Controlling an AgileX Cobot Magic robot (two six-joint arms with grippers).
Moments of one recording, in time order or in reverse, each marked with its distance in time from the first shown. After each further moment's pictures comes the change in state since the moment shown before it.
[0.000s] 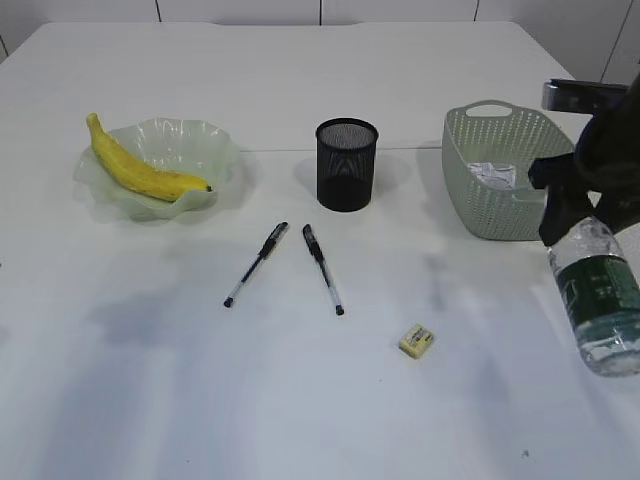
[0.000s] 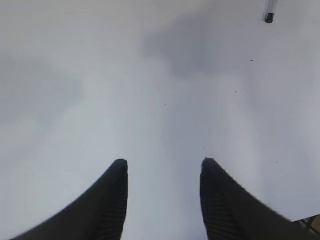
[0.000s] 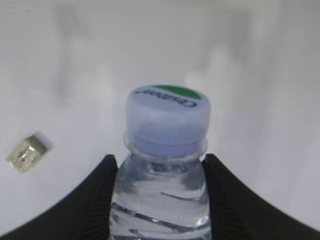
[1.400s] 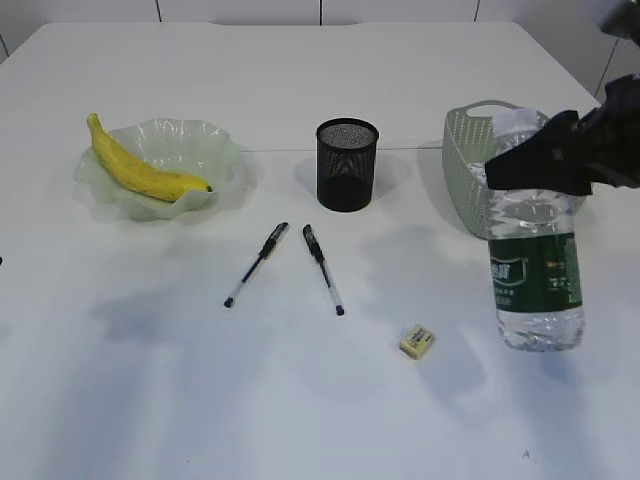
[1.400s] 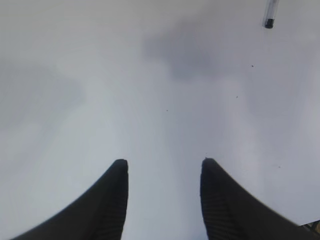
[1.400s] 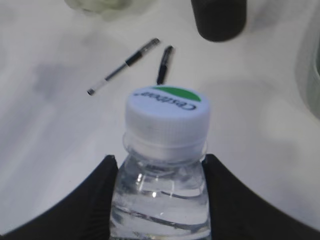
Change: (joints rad) left arm 0.000 0.000 0.000 0.000 -0.016 0.014; right arm 0.000 -0.473 0.463 0.800 -0.330 -0.938
